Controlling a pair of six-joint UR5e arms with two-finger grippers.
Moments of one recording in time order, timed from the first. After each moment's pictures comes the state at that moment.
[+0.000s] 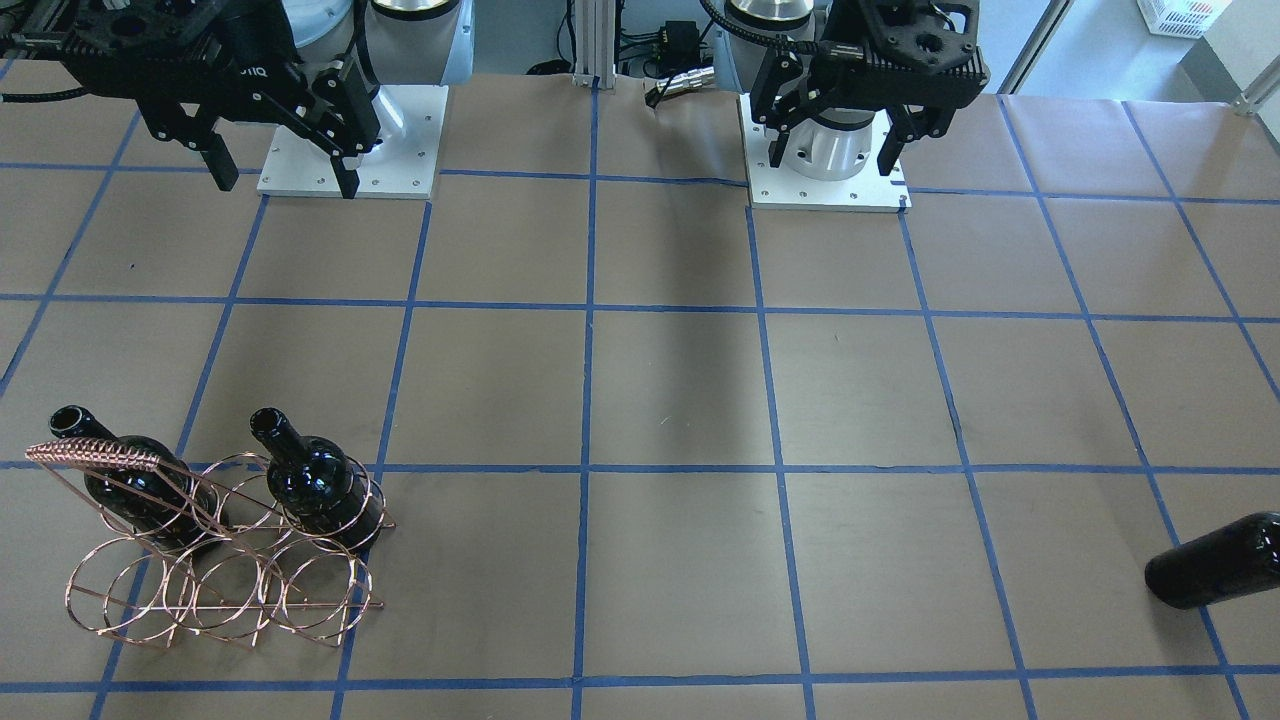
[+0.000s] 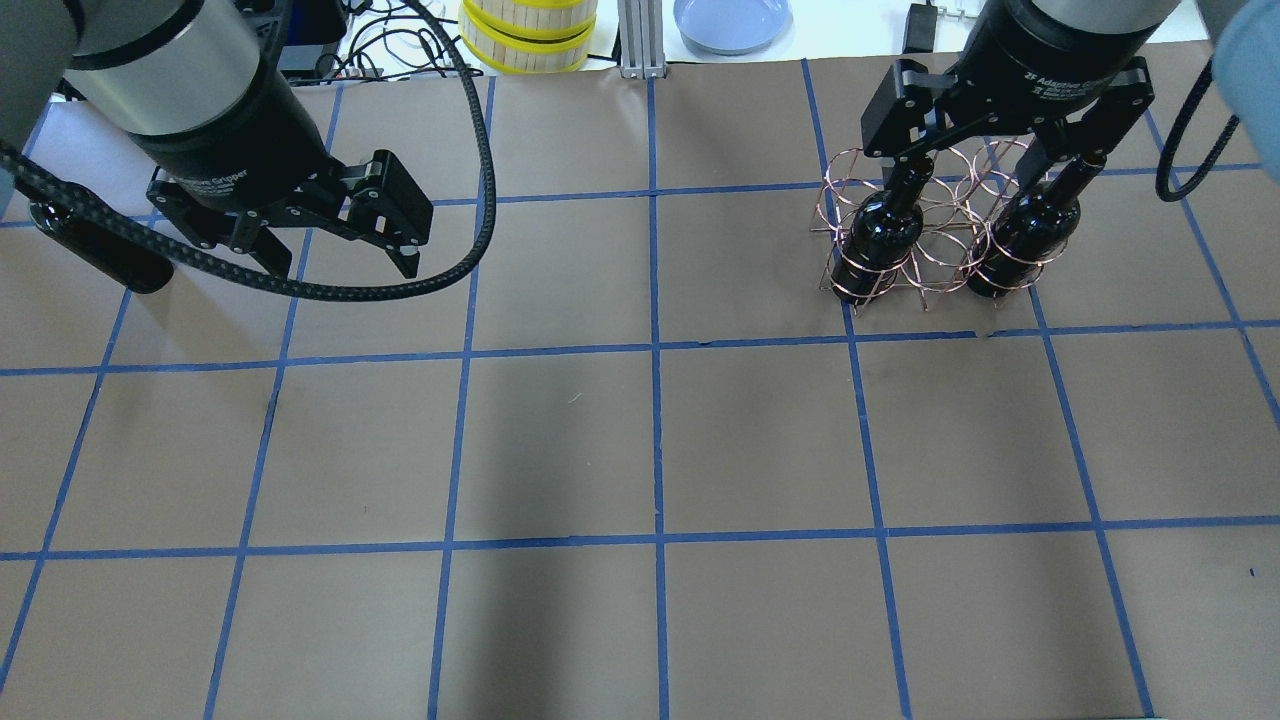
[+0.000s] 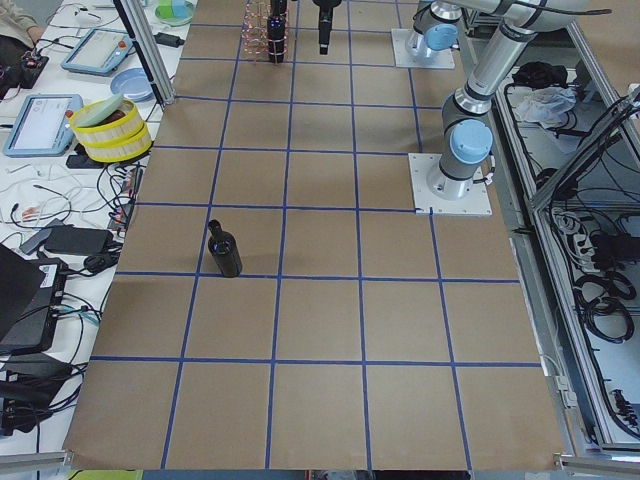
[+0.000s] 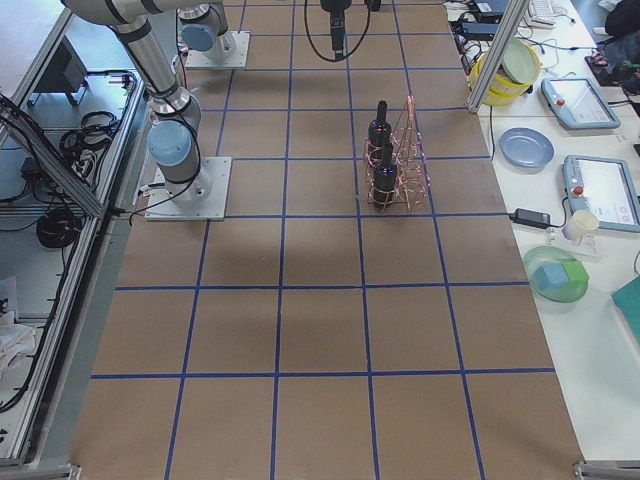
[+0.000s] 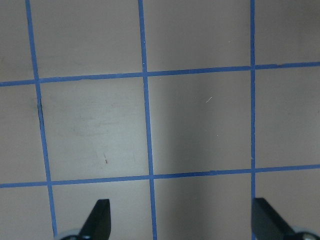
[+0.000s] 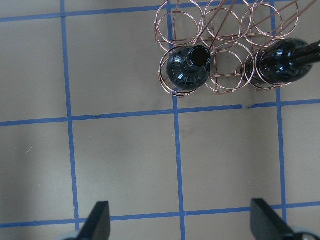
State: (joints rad) left arm -1.66 -1.46 -1.53 -1.70 1.56 -0.04; right arm 1.61 -1.65 1.51 -1.56 -1.58 0.10
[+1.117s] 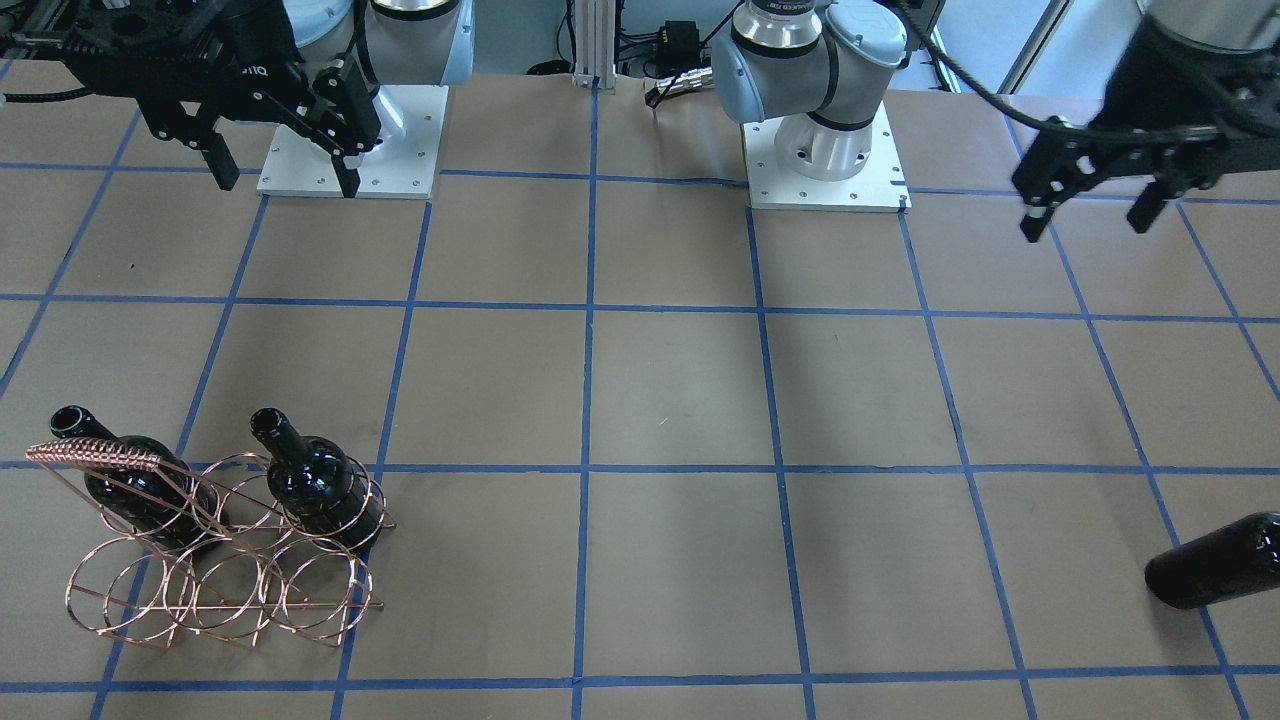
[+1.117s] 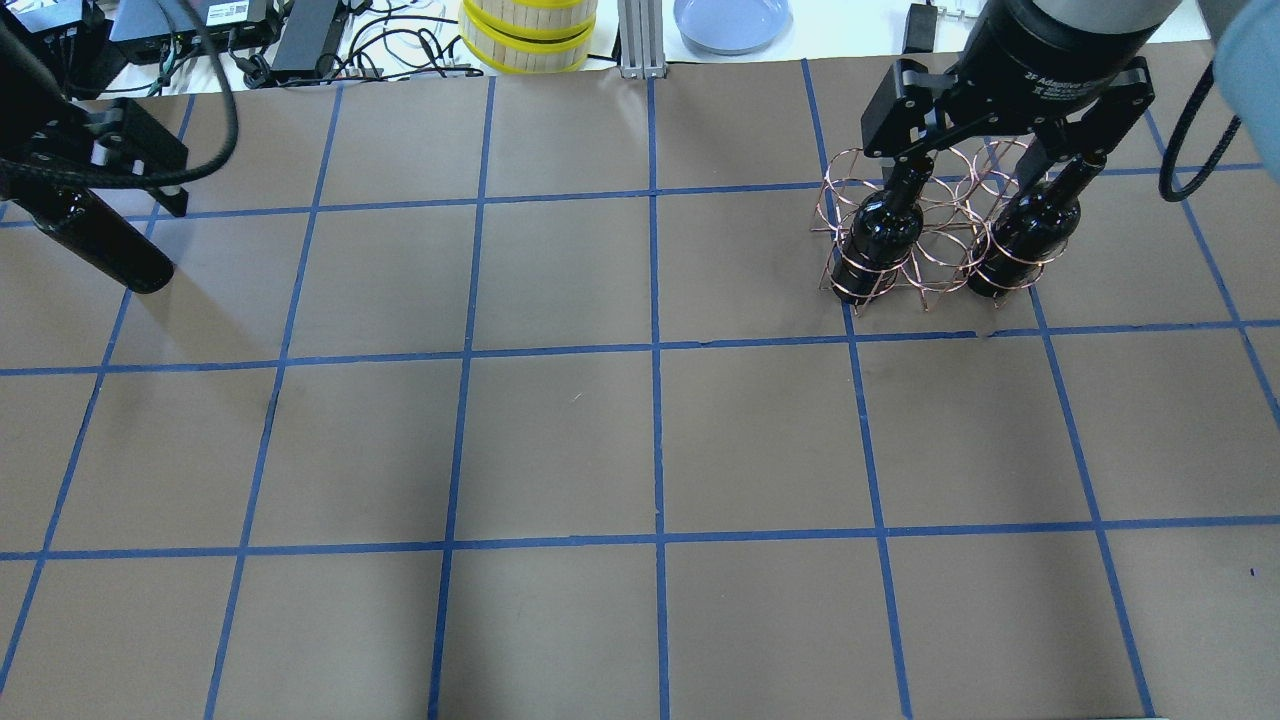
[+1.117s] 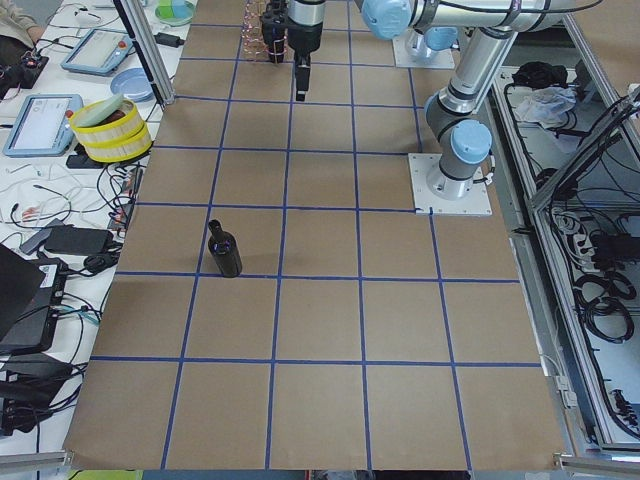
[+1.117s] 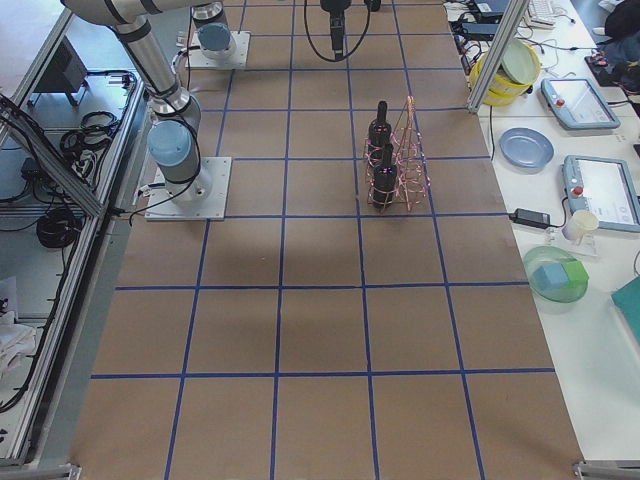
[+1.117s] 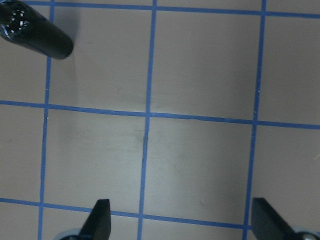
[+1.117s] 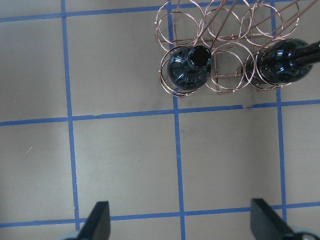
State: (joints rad) left arm -1.21 -1.48 -1.55 -1.55 1.60 0.26; right arm 1.61 -1.65 1.51 -1.56 -1.58 0.10
